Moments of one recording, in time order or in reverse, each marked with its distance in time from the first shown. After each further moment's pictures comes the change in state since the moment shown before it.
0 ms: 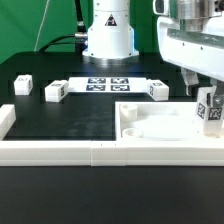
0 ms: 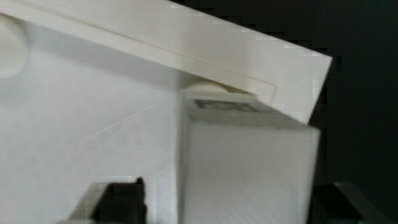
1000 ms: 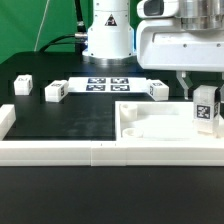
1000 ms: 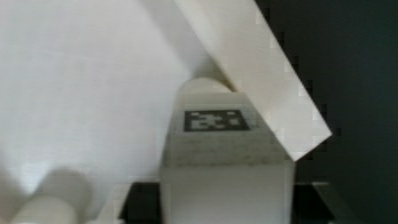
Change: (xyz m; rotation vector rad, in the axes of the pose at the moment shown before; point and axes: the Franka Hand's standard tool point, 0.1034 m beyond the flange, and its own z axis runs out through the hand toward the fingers) arm -0.001 -0.001 -0.001 -0.004 0.009 -0.490
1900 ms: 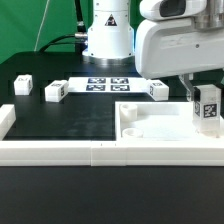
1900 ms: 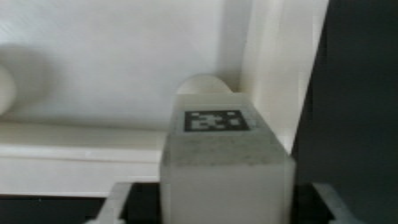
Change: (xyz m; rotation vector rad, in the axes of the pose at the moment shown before) arm -0.003 -0.002 -0.001 -0.007 -0.009 -0.812
